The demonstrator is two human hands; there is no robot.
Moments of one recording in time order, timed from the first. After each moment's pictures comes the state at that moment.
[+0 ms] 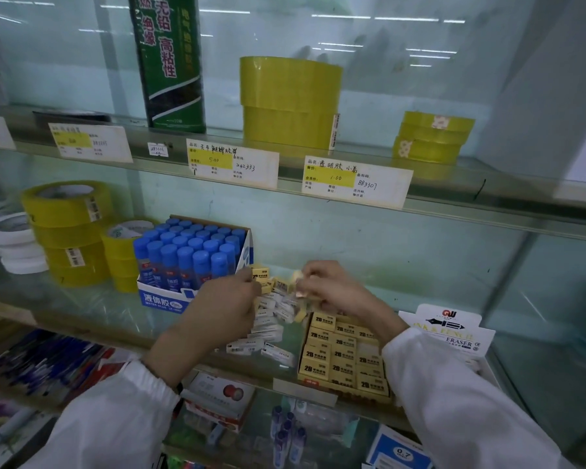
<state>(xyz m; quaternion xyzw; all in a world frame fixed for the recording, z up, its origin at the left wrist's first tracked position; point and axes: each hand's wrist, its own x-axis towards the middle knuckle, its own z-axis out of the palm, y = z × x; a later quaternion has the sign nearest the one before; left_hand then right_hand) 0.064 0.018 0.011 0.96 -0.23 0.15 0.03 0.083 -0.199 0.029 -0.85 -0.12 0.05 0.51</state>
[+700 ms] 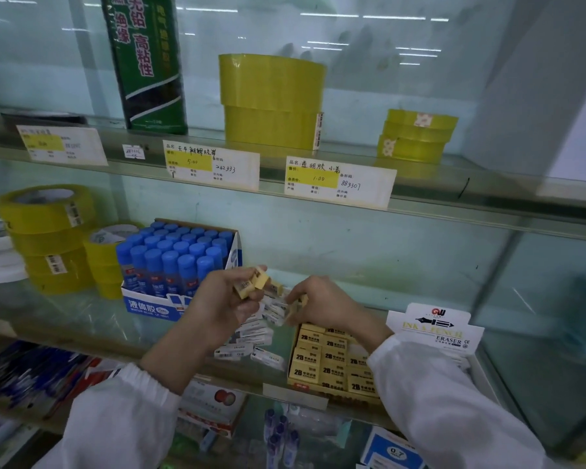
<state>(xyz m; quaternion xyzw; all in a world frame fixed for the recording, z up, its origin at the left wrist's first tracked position) 0.073 -0.006 0.014 0.45 0.04 -0.17 0.88 0.098 -0.200 0.006 -0.97 -0.15 0.01 0.20</state>
